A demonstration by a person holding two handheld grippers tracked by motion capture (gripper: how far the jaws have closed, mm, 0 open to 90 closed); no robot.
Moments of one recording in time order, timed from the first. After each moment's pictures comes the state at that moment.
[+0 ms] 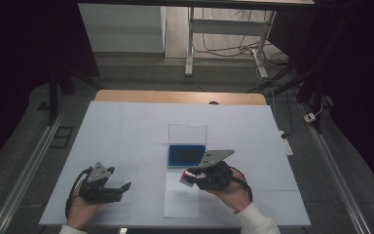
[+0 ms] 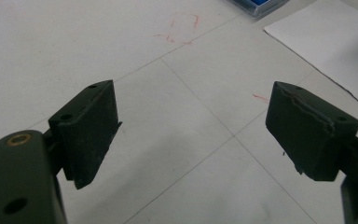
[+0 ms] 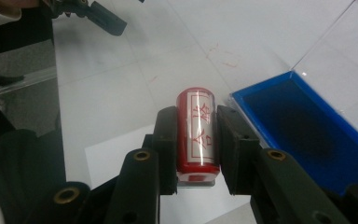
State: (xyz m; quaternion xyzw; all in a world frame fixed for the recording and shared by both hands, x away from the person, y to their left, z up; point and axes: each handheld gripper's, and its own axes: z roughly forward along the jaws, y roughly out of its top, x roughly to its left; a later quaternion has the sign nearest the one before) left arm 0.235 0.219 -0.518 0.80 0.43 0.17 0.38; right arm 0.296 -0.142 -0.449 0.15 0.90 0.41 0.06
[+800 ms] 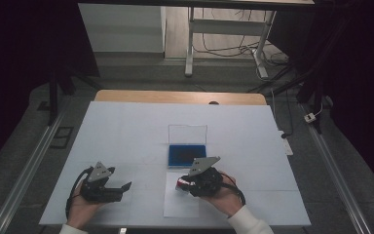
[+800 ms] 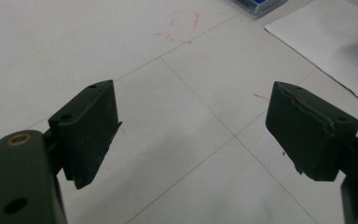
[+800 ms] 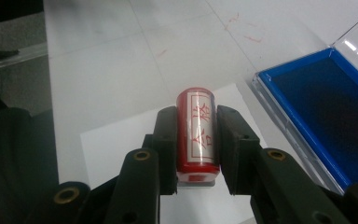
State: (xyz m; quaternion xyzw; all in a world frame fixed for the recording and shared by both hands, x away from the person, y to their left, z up) left arm 0.236 0.218 -0.519 0.80 0.43 0.17 0.38; right arm 0.290 -0.122 -0.475 0.14 0.92 0.37 0.06
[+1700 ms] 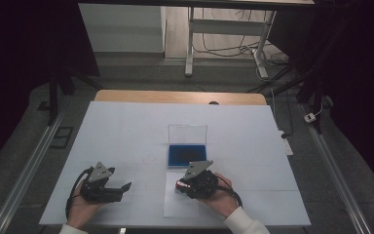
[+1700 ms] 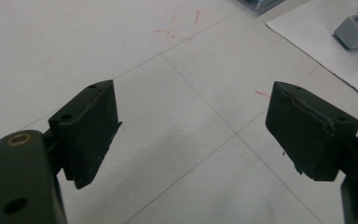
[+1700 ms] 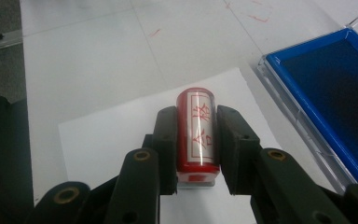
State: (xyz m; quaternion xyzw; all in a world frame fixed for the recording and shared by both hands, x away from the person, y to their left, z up) left arm 0.236 0.218 -0.520 0.80 0.43 0.17 0.37; right arm 0.291 -0.114 -0.494 0.13 0.93 0.34 0.07
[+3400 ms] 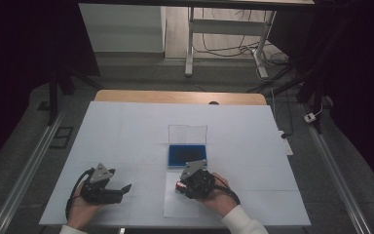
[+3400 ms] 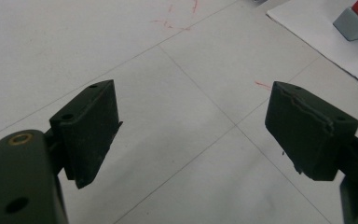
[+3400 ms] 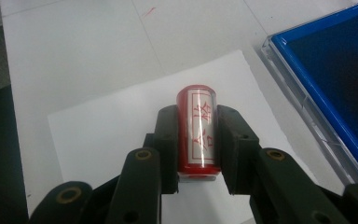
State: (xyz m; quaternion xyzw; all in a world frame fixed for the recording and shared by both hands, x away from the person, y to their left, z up) left arm 0.235 0.217 -0.523 0.81 0.43 0.16 0.36; right arm 0.293 -0.106 -0.497 0.14 0.94 0.30 0.07
